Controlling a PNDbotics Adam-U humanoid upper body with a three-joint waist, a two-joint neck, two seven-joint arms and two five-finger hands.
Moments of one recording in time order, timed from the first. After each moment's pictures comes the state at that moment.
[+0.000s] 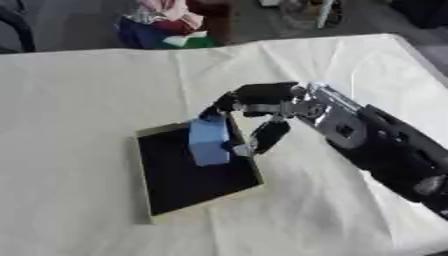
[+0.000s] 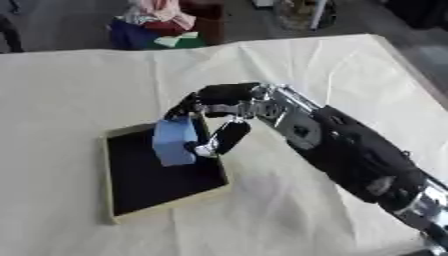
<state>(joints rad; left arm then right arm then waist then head) -0.34 0.17 -0.12 -1.83 -0.25 -0.09 0.00 -0.51 -0.78 0.33 -1.60 0.48 -0.34 0.49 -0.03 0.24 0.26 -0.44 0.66</state>
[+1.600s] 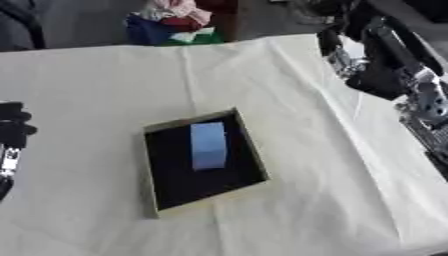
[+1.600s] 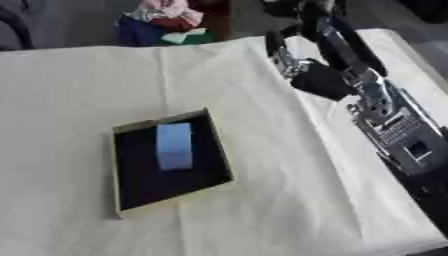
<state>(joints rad) -0.31 0.17 -0.09 -1.81 -0.26 -0.08 0.03 -0.26 -0.74 0.02 -1.97 -0.01 -0.14 -0.07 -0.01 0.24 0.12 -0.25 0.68</state>
